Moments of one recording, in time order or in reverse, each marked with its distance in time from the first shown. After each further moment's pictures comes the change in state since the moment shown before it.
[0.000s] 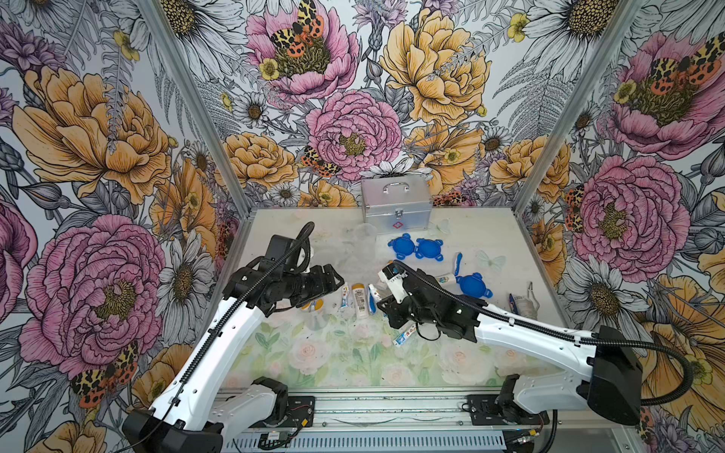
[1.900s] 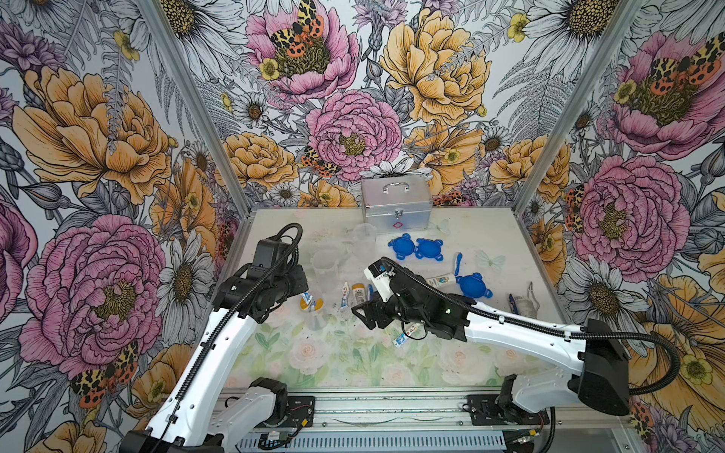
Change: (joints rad) left arm 0.072 -0.065 -0.064 0.051 -0.450 0.166; right arm 0.057 0.045 0.077 0.018 0.037 0.062
